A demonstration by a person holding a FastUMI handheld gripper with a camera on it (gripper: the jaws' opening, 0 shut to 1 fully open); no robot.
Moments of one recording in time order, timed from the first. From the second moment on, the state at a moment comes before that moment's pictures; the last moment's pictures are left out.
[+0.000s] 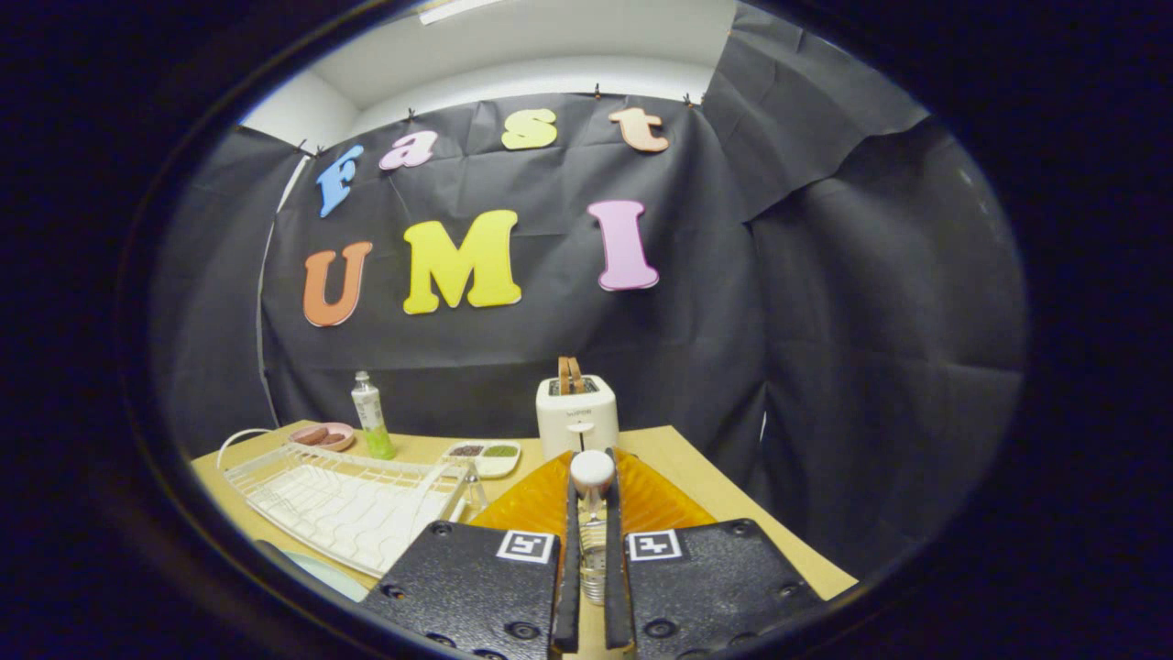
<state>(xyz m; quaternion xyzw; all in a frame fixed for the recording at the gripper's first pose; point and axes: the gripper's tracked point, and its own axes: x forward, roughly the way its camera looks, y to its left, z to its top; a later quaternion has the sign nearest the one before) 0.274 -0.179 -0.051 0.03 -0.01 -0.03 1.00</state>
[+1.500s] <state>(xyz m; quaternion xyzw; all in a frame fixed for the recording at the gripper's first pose) 0.117 0.108 -0.142 0.00 0.17 0.18 0.97</state>
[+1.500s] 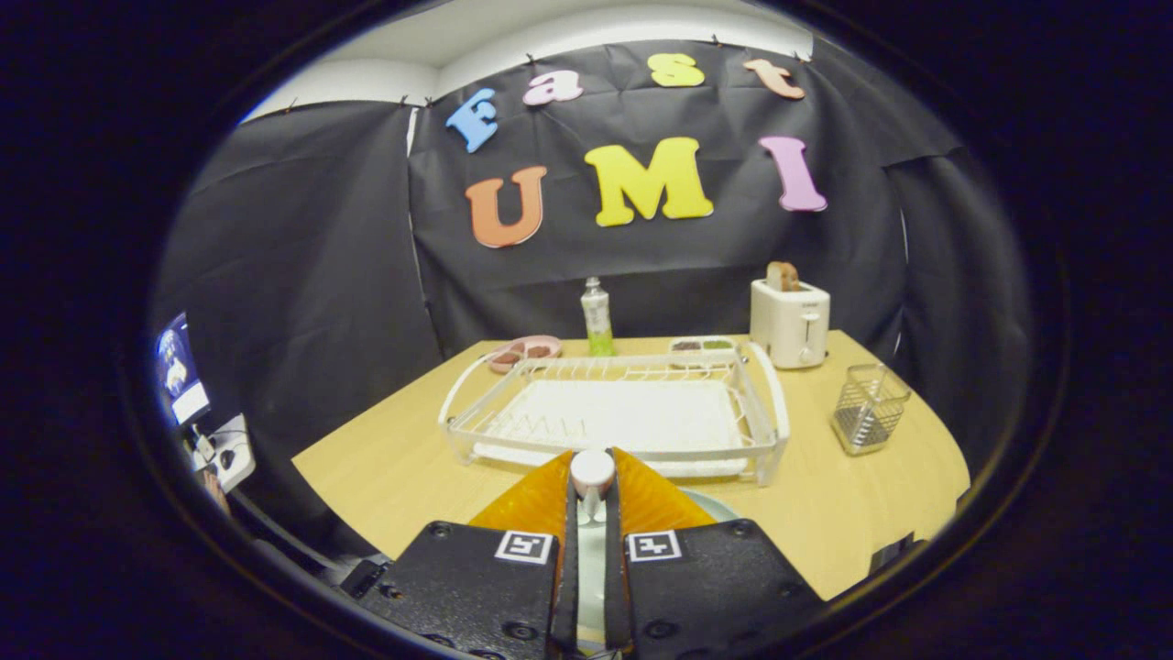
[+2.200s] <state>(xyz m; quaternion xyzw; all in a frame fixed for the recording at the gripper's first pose) 0.147 0.054 -0.155 0.06 0.21 0.09 0.97</state>
